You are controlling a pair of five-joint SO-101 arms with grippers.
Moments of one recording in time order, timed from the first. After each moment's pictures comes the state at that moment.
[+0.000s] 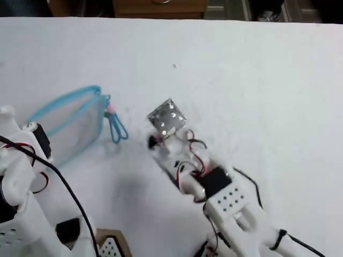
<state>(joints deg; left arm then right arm) -24.1 -48.1 3.9 100.1 5.8 -40.4 -52.4 61.8 27.9 9.8</state>
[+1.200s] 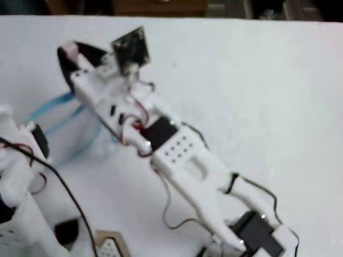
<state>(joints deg) -24.1 -48.1 3.9 100.1 5.8 -48.7 -11.5 10.3 8.1 -11.5</state>
